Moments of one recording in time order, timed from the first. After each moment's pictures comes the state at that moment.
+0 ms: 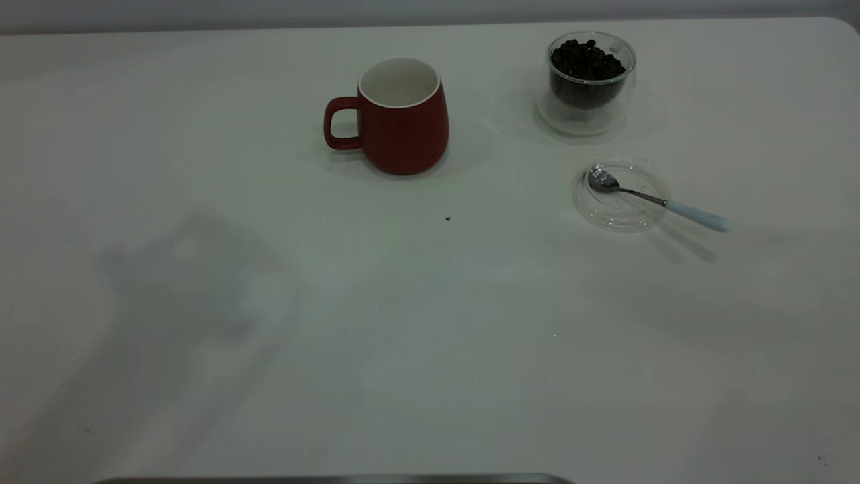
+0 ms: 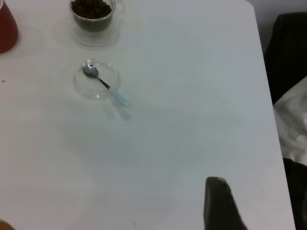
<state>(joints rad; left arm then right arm) -0.52 1.35 -1.54 0.24 1.16 0.06 -0.02 -0.02 -0.47 0.03 1.13 -0.12</state>
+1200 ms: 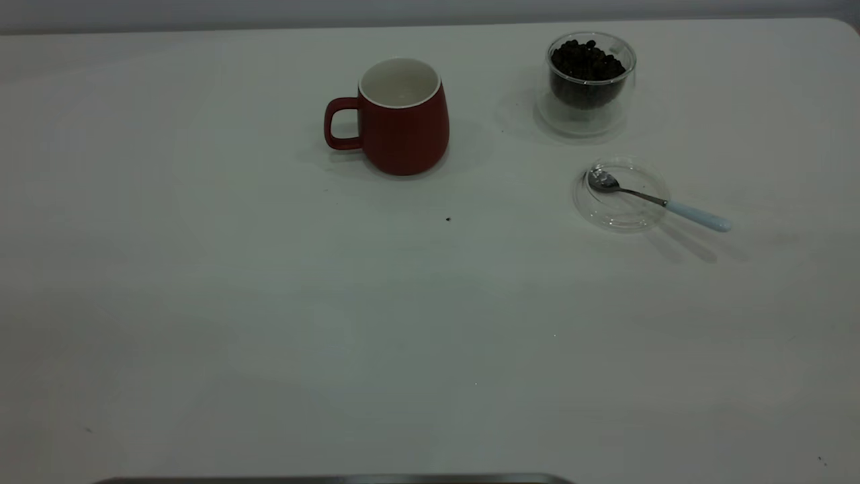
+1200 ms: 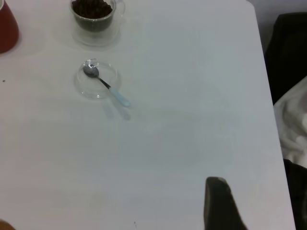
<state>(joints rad) -0.14 0.01 -0.60 0.03 1.16 -0.02 -0.02 -0.02 -0.47 0.03 1.13 -0.12</state>
